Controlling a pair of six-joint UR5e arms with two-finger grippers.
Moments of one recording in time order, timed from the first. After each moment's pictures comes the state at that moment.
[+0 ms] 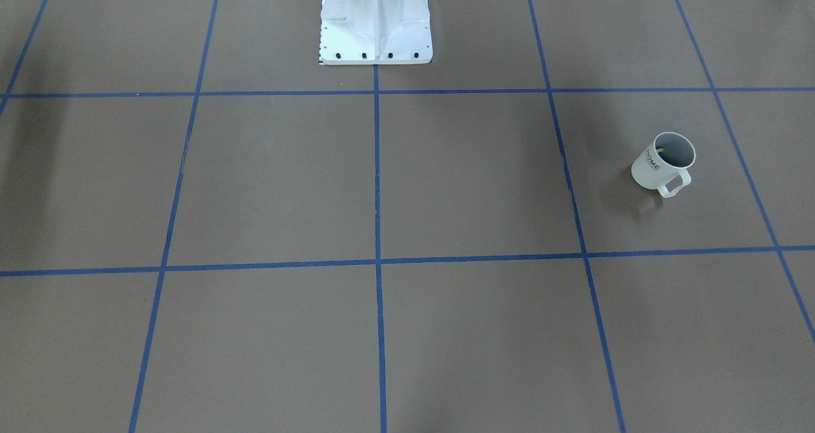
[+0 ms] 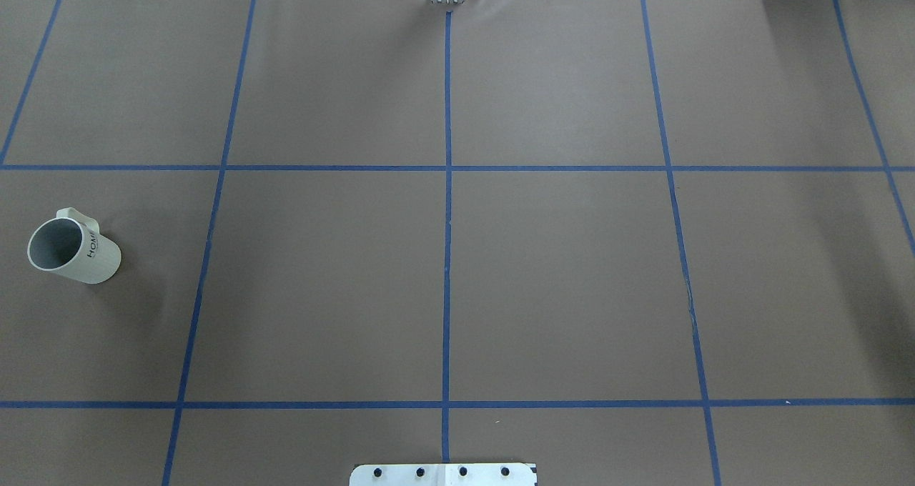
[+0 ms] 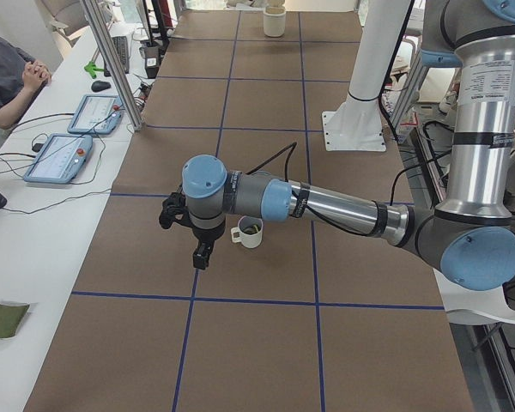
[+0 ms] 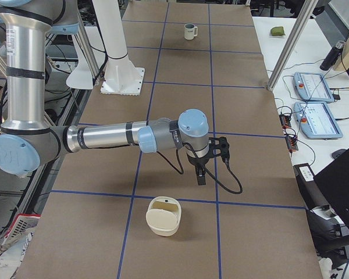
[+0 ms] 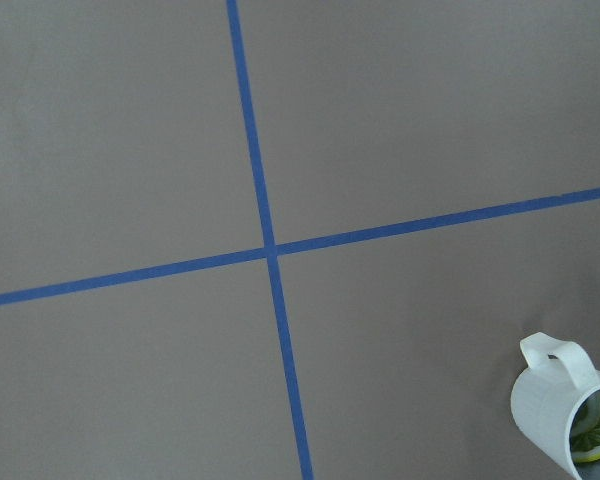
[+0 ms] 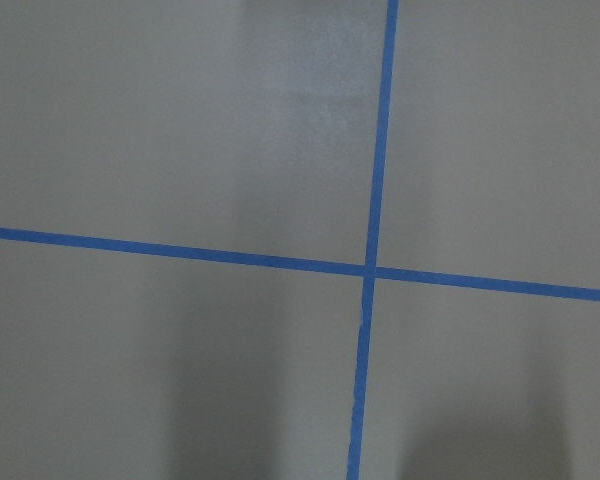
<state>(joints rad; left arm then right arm) -1.58 -1.58 -1.77 -1.52 -2.42 0.11 1.58 -1.66 1.80 -1.46 2.35 0.09</state>
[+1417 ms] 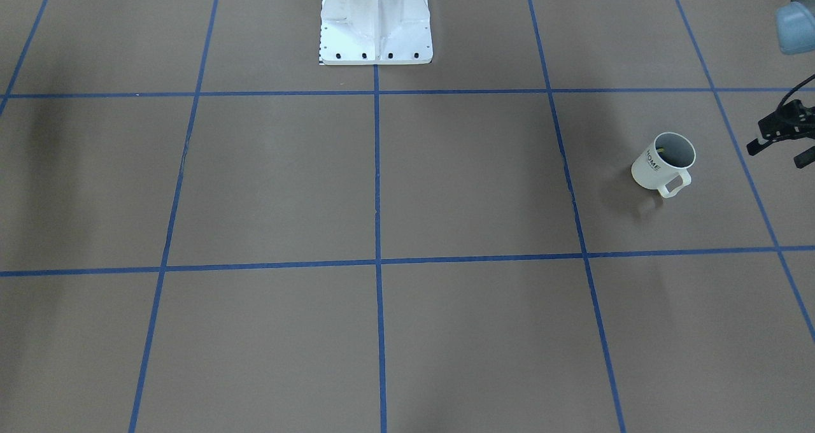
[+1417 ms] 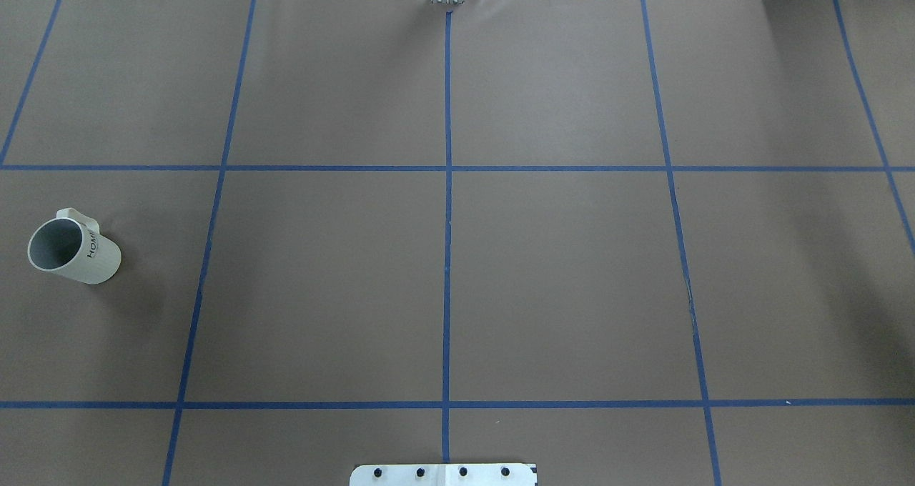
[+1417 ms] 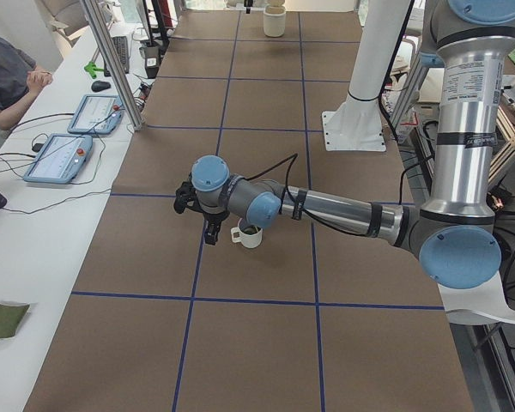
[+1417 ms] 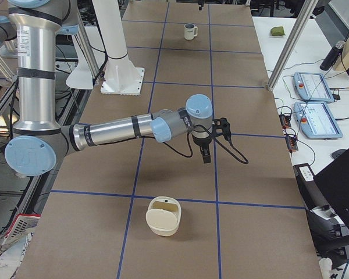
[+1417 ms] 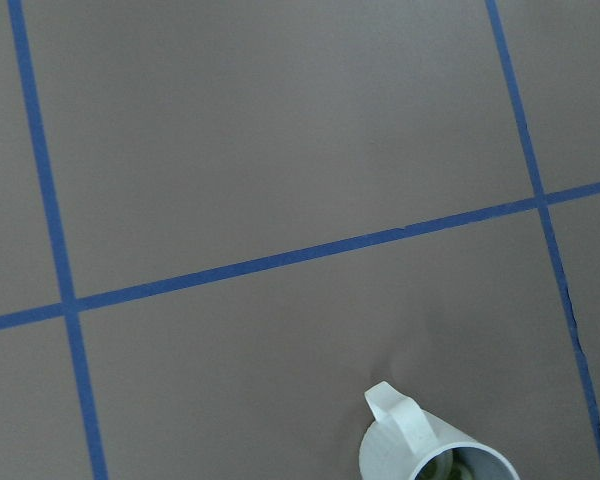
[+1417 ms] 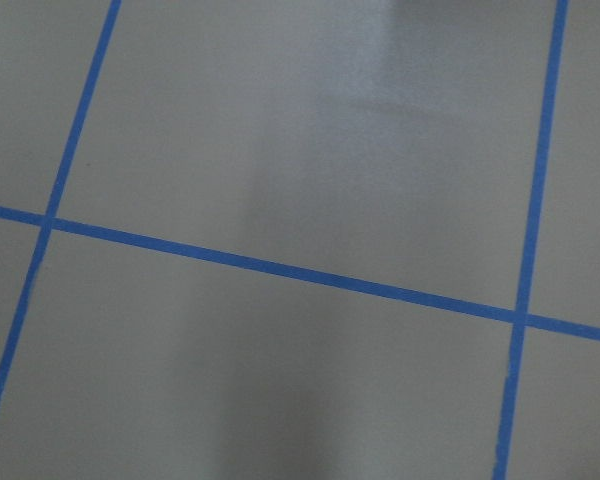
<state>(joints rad) -1.30 -1.55 -1.73 -1.93 -2.43 -0.38 1.38 -1.62 1.85 -1.36 2.34 0.25</state>
